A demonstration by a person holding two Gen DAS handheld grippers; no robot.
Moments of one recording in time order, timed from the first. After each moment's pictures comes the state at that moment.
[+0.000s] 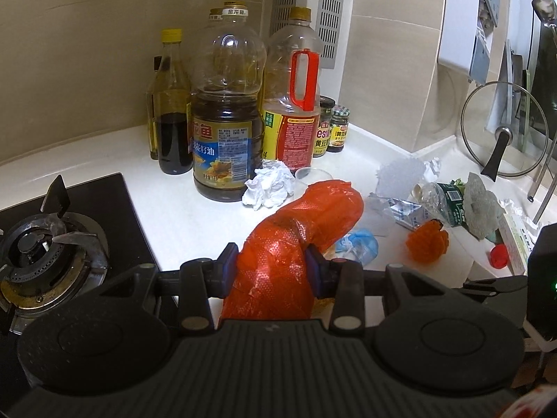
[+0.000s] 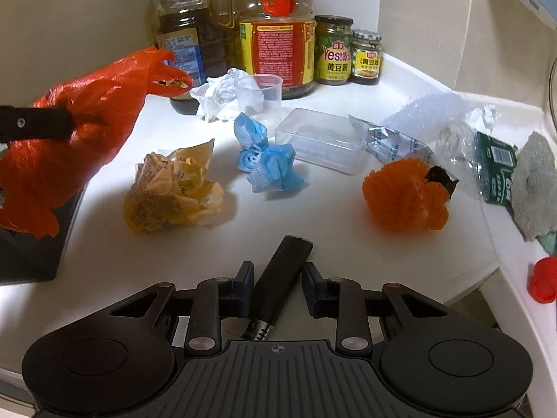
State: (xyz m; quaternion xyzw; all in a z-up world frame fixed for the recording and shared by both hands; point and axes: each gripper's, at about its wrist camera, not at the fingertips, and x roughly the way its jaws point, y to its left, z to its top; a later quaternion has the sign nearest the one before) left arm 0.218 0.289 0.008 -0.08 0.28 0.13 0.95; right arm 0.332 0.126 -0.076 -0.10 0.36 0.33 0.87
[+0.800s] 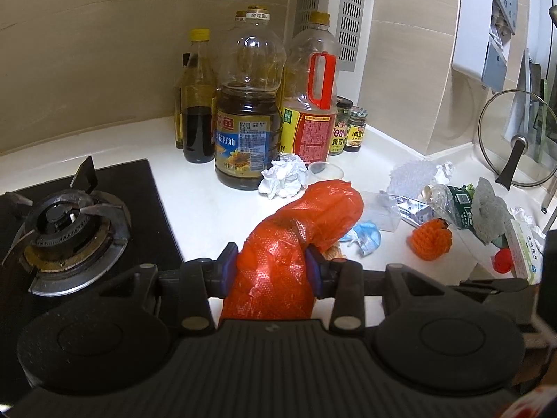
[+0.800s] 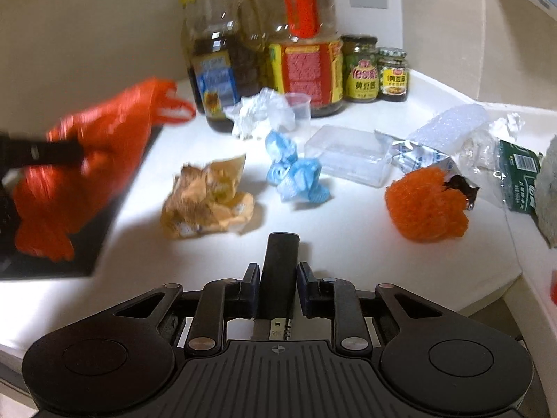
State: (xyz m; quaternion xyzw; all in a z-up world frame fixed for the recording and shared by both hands) left arm 0.194 0.265 0.013 -0.10 0.28 0.18 0.94; right arm 0.329 0.101 -0.072 -0.05 0.33 0.41 0.85
